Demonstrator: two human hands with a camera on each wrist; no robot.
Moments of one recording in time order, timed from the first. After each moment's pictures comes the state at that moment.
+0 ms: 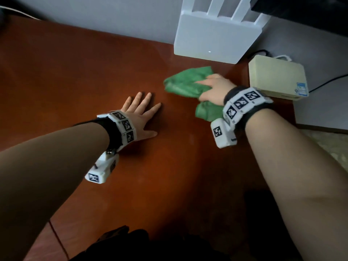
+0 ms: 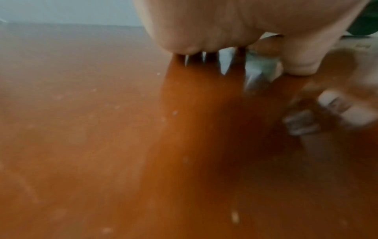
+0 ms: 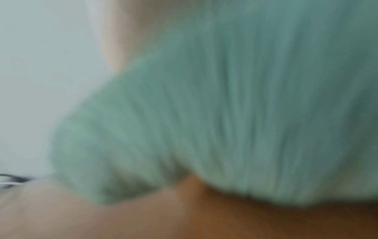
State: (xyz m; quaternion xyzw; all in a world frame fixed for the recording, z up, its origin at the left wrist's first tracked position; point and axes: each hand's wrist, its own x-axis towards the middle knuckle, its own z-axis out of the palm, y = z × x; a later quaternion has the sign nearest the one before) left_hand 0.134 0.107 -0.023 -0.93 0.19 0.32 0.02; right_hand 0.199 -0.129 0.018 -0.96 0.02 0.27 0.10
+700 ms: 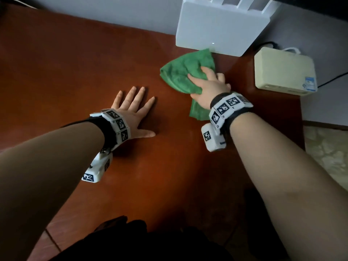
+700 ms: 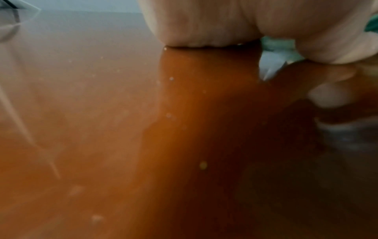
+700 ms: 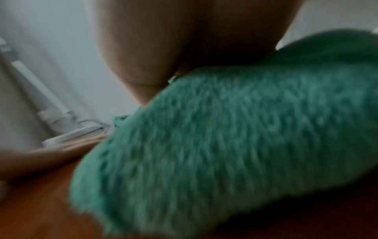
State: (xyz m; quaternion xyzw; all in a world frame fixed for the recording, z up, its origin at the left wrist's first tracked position) left_hand 0.125 0.115 -0.027 -0.92 0.18 0.33 0.07; right_hand 0.177 -0.115 -0.007 -0.98 -0.03 0.20 0.06
